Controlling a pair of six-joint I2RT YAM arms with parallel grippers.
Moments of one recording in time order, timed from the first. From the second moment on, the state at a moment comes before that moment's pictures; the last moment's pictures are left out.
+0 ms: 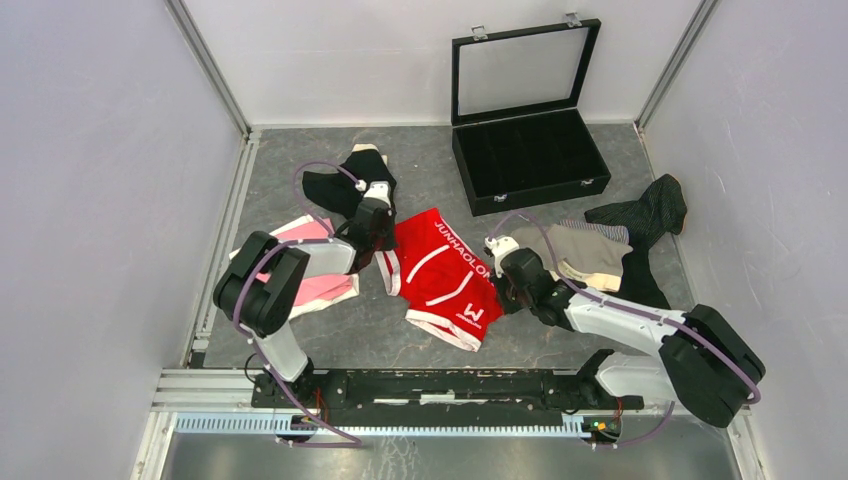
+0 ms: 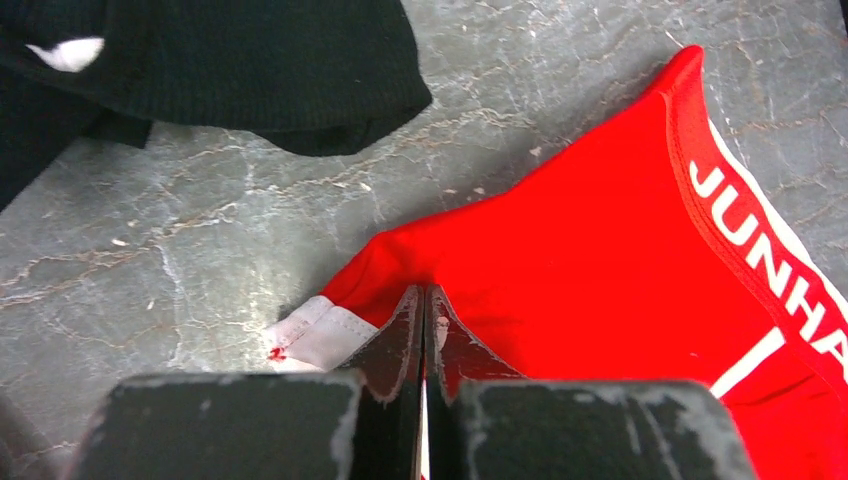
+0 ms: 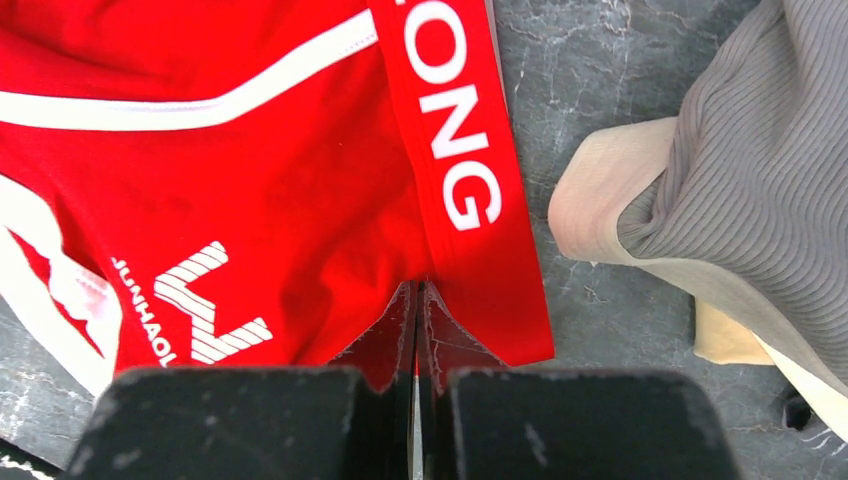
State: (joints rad) left arm -0.49 1.73 0.78 0.27 -0.17 -0.38; right arm 0.73 1.21 0.47 -0.11 0.09 0.21
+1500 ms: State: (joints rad) left arm -0.63 1.49 0.62 0.27 0.03 -0.43; right arm 0.74 1.05 0.45 -0.21 0.02 0.19
